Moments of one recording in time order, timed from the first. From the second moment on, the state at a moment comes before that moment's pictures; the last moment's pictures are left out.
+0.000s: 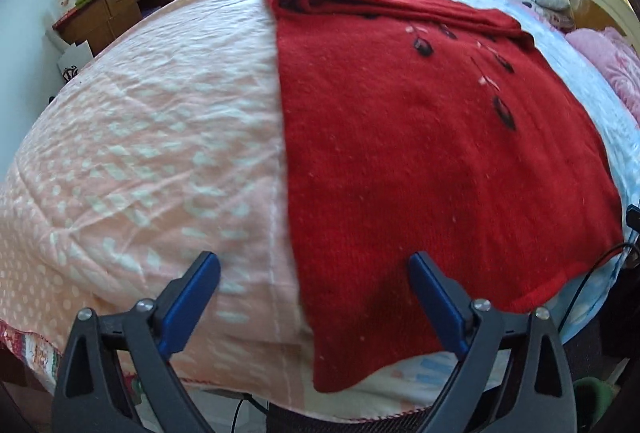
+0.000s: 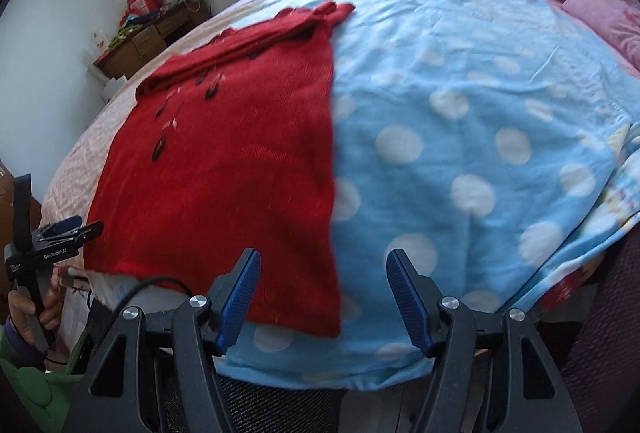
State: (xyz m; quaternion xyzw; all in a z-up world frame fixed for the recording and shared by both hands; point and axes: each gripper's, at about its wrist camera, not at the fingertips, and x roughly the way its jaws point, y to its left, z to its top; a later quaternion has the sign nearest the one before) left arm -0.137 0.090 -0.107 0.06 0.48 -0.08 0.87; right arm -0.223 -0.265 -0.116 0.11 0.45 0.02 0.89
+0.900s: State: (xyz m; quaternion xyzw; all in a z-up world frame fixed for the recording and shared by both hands) left arm -0.160 0.081 -0.111 0.05 0.50 -0.08 0.86; right arm -0.223 -0.248 -0.128 0.14 0.48 0.07 0.87
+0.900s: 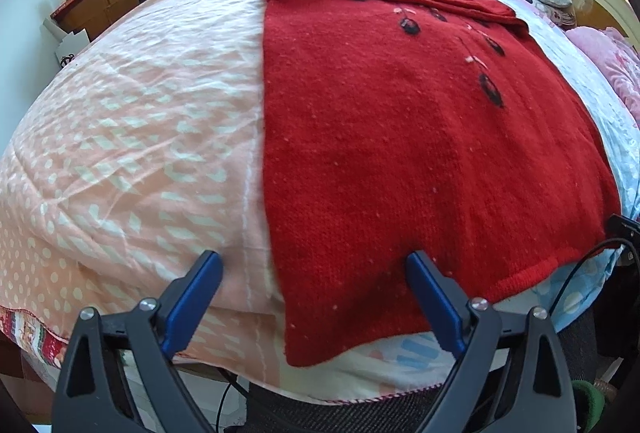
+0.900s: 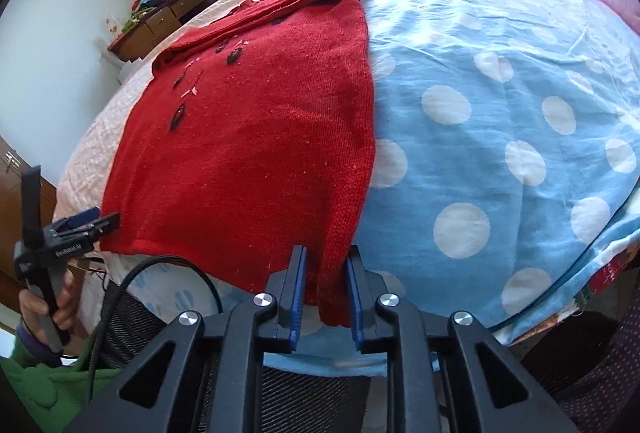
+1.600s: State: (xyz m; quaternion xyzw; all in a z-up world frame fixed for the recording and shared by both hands) left arm -0.177 0.102 -0.139 -0.08 0.54 -0.14 0.83; right arm -0.227 -0.249 -0.134 0.14 0.47 0.08 0.87
